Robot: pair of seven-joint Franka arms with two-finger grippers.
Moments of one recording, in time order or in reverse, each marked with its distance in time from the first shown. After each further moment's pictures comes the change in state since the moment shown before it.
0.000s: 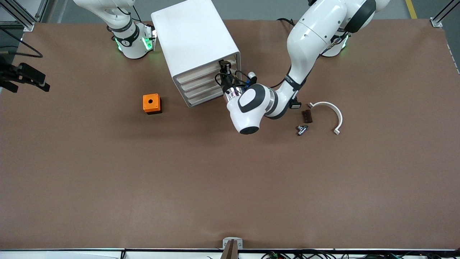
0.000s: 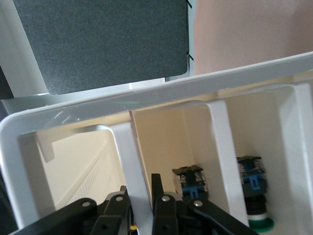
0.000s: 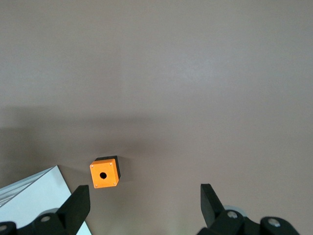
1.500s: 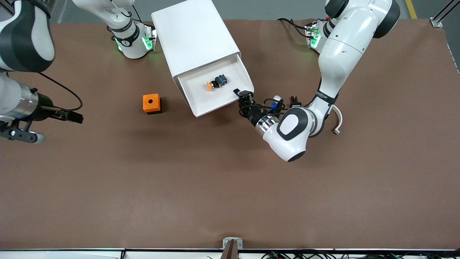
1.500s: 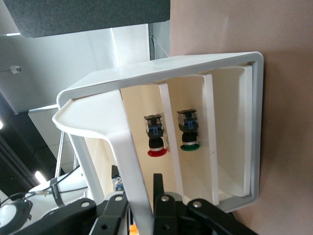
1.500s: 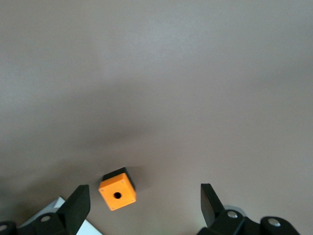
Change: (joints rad) left arm 0.230 0.000 0.001 0.020 -0.010 0.064 -0.013; right arm 0.121 0.204 0.007 0.050 -0.055 0.008 0.404
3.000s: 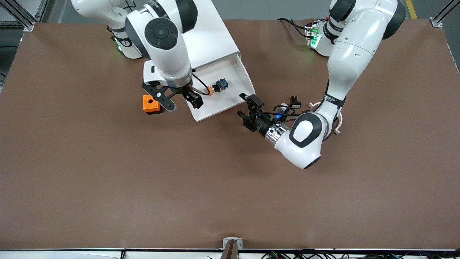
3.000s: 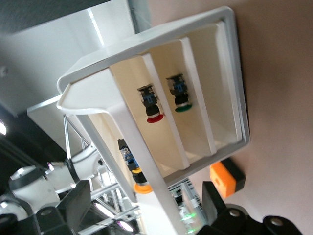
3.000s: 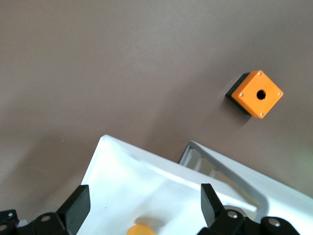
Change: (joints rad) left arm 0.050 0.004 0.004 0.047 -0.062 0.029 0.223; right arm 0.603 0.042 0.009 -0.113 0.052 0.248 1.075
